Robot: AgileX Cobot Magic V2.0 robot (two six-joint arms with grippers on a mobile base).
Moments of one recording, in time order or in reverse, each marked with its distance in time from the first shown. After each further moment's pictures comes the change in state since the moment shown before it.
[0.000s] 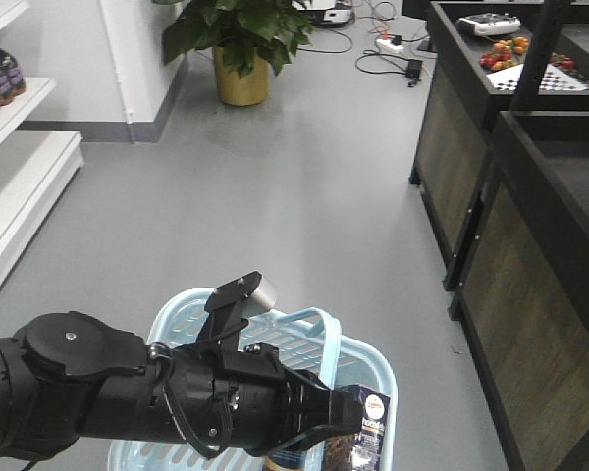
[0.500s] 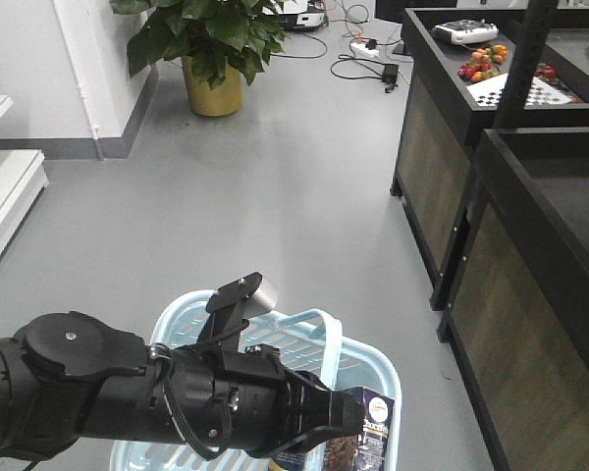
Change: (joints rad) left arm 0.000 0.000 0.000 0.000 0.006 0.000; right arm 0.000 0.000 0.000 0.000 0.000 0.000
